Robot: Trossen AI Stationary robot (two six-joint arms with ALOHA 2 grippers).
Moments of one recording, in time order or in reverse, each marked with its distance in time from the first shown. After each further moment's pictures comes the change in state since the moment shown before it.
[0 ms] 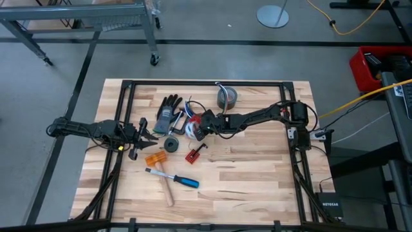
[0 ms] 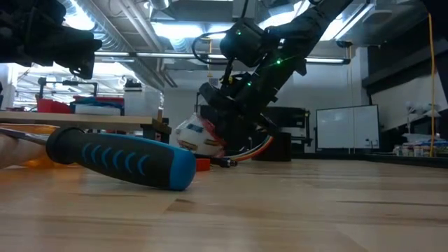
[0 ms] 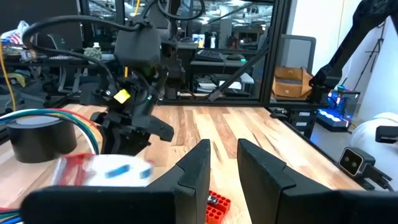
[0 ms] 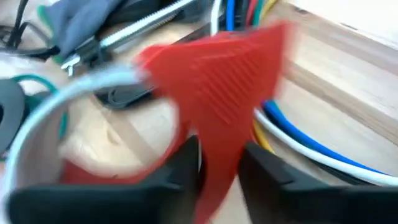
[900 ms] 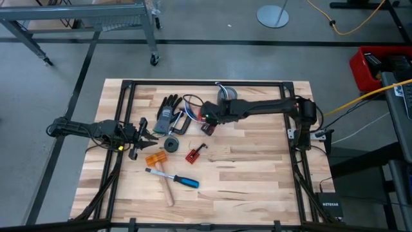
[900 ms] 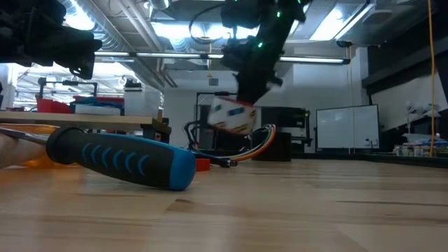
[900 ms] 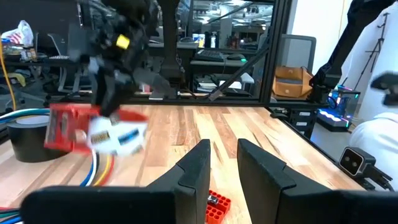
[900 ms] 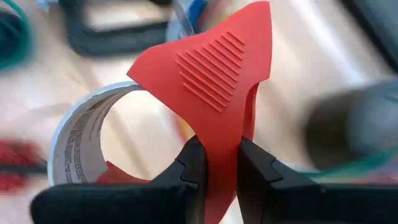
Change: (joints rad) left arm 0.000 0.000 0.000 0.000 0.000 0.000; right arm -0.046 -0.108 0.323 -0.723 0.038 -0.356
